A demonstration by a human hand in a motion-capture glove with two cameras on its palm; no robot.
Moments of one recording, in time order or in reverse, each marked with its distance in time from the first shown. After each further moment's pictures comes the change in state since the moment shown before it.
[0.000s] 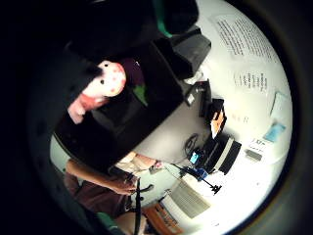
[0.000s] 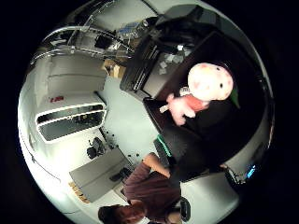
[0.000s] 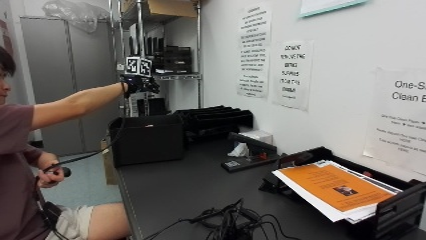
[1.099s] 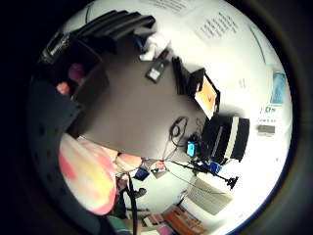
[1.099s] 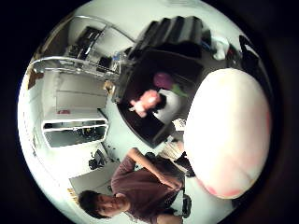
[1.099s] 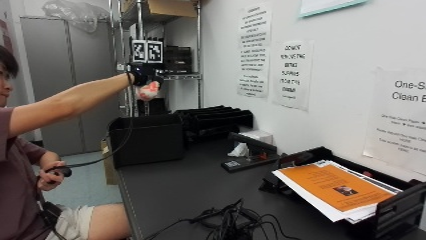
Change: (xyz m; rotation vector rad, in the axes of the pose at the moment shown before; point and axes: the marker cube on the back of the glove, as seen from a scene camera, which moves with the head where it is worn) arm 0.156 0.113 -0.052 0.120 0.015 0.228
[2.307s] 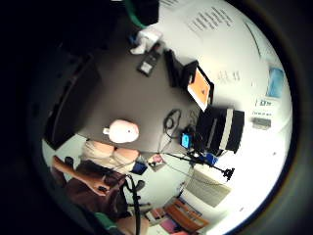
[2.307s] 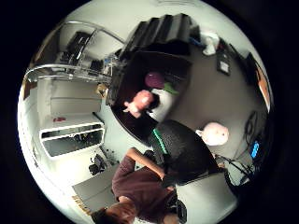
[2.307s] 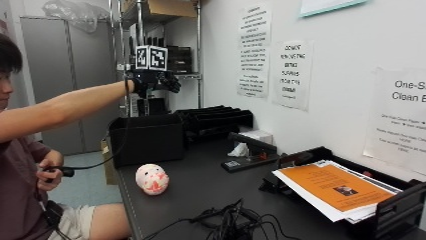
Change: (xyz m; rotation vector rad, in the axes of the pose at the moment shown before) arm 0.061 0.040 0.014 -0.077 0.071 0.123
